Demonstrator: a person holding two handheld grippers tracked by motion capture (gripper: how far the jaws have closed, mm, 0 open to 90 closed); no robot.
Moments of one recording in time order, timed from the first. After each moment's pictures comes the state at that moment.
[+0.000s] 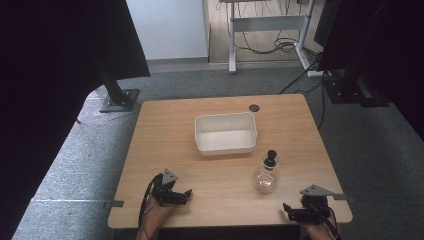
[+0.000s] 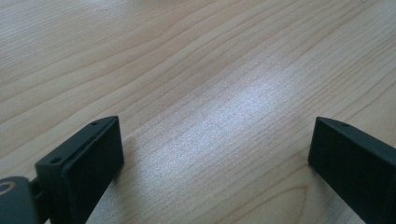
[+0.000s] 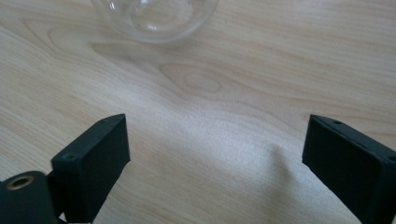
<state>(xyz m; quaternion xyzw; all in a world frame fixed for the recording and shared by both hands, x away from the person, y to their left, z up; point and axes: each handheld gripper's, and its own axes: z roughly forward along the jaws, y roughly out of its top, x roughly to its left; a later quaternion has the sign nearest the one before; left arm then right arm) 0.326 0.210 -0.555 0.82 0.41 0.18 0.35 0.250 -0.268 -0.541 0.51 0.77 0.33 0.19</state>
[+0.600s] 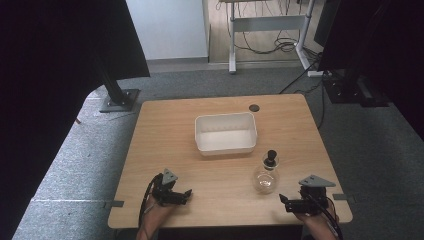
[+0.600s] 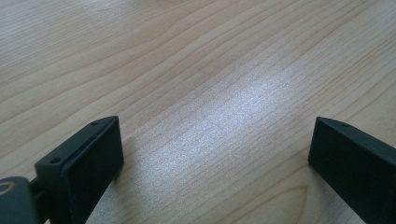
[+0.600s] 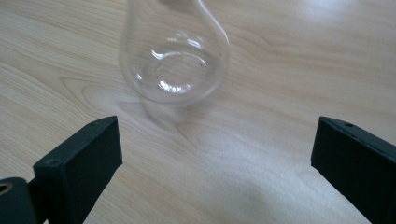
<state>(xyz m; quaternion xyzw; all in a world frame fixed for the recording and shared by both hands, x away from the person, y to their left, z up) 0.326 0.209 -0.555 0.82 0.41 0.18 0.35 0.265 -0.257 -0.507 0.49 0.77 0.36 0.19</state>
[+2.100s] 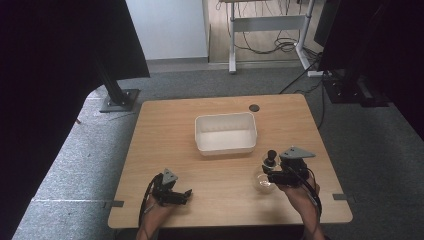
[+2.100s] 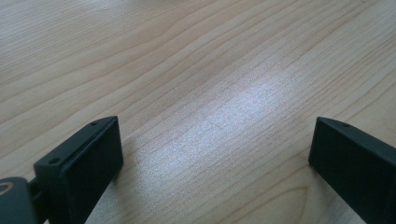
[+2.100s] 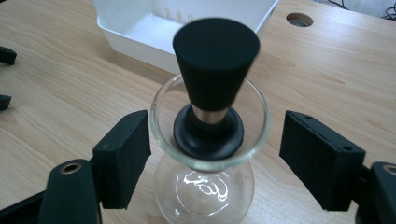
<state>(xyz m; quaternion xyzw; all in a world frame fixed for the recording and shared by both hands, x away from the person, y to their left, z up) 0.327 0.209 -0.555 0.82 0.41 0.18 0.35 0.319 -0.205 -0.446 0.45 0.77 0.39 0.22</state>
